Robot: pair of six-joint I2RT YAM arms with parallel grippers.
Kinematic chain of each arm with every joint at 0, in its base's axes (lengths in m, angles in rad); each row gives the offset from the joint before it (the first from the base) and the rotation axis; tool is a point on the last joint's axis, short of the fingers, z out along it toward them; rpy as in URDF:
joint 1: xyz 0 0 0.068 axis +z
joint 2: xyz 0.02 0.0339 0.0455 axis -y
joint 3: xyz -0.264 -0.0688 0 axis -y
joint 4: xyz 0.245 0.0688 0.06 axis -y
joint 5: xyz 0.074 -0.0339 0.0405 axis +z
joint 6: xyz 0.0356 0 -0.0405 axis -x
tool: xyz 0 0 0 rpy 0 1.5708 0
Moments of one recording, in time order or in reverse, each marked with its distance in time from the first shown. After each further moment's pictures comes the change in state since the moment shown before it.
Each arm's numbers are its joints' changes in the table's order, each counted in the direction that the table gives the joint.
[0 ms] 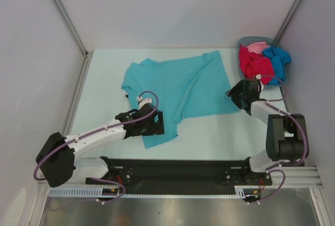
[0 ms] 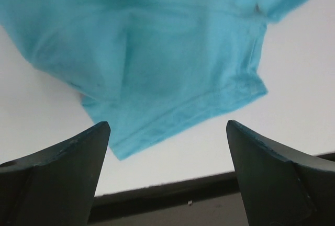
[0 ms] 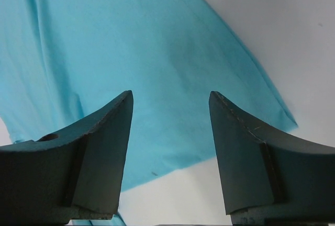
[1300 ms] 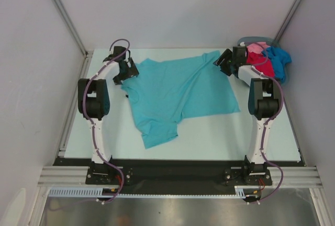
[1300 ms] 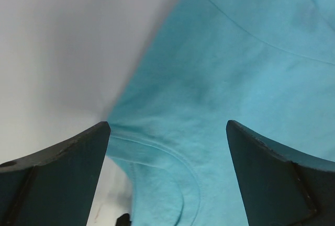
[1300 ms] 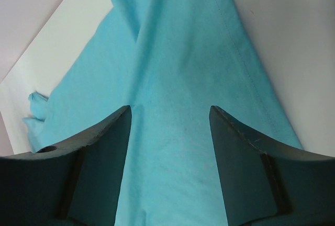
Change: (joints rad) left arm 0.761 -0.970 1.027 -0.006 -0.107 -0.301; right arm 0.027 -0.711 0.899 -0.108 0.161 0.077
